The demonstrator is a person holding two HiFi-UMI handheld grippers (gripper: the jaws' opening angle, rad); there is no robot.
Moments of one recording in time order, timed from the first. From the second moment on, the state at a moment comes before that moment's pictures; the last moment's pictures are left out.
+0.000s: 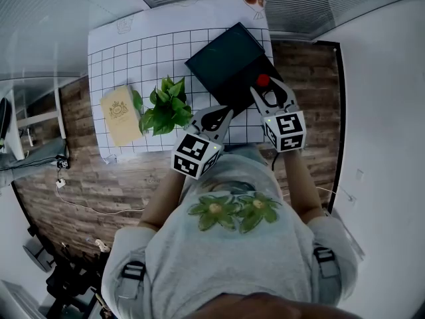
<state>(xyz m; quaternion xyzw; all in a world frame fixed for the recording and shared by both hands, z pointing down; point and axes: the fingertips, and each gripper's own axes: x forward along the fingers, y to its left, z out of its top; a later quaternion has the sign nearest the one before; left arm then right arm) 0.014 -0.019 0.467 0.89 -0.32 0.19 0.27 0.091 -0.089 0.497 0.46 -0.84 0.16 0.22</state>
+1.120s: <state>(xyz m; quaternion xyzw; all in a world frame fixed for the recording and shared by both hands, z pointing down) 0.012 -0.020 0.474 0.88 -0.33 0.19 0.27 0.094 -0.092 0.522 0.46 -0.83 0.18 0.24</state>
